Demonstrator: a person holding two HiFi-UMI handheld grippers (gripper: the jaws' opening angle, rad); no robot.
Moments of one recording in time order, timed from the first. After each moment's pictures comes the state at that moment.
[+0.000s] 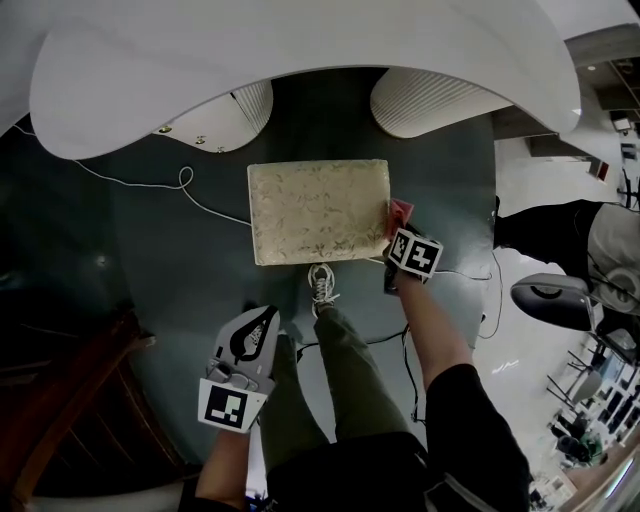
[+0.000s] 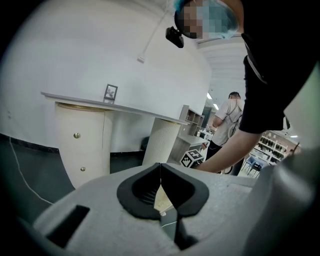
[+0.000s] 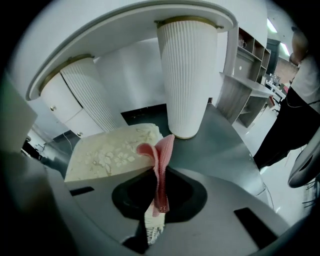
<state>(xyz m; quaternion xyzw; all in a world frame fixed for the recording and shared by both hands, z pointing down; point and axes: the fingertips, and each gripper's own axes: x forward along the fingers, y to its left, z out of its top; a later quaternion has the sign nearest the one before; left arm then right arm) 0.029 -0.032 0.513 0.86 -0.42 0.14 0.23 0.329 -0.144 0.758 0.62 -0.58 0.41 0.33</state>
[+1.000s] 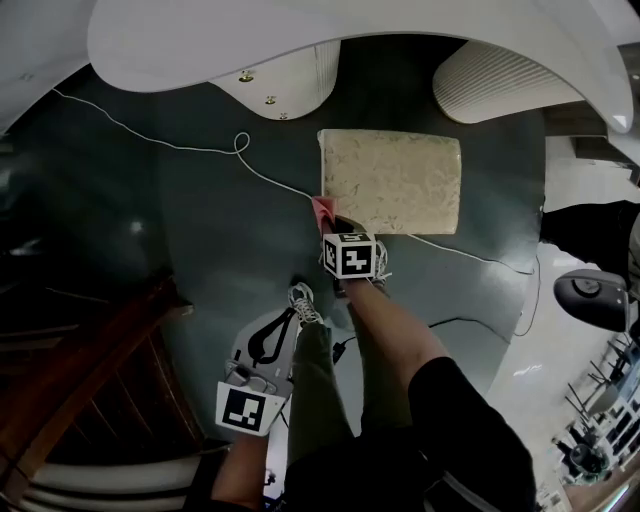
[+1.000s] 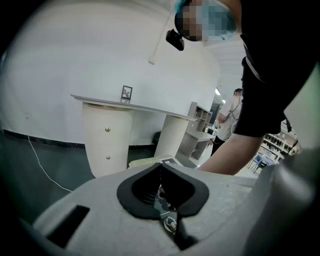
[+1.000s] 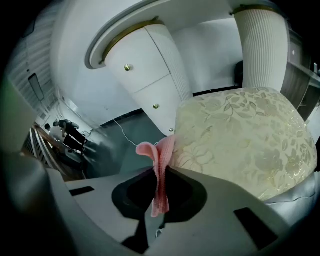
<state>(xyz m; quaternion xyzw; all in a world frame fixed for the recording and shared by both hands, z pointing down) -0.077 0.039 0.515 0.83 -0.46 0.17 0.25 -0.027 -0.066 0.780 0.42 -0.73 0.45 0.30</state>
